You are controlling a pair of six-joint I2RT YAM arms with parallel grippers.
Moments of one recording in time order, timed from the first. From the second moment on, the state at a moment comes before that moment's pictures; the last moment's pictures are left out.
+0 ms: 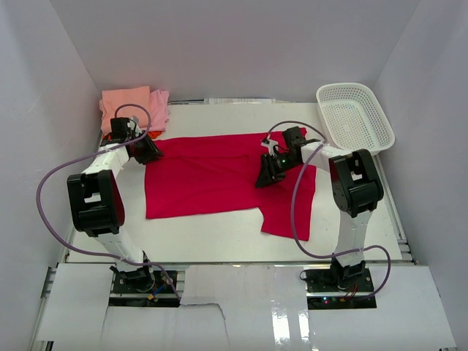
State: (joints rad) left arm 0.14 1.75 1.22 -0.36 0.34 -0.43; right arm 0.34 1.99 1.28 -0.47 -0.83 0.03
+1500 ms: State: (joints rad) left arm 0.21 1.72 1.09 -0.28 0.42 -0.55; right arm 0.62 2.38 2.02 -0.51 -0.30 0.10
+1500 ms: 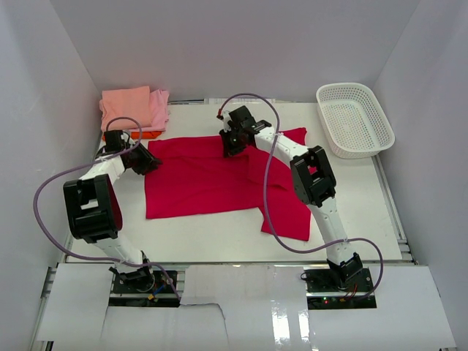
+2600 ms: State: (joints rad) left arm 0.23 1.65 0.88 0.04 0.25 -0.81; right arm 0.63 2.36 1.89 -0.38 -0.26 0.10
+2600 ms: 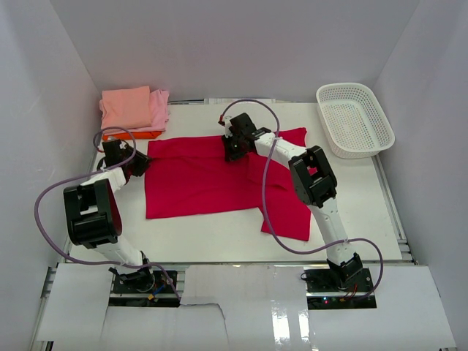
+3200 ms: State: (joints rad) left arm 0.22 1.78 0.94 0.15 0.18 -0.84; right arm 0.64 2.35 1.85 -0.35 -0.25 0.09
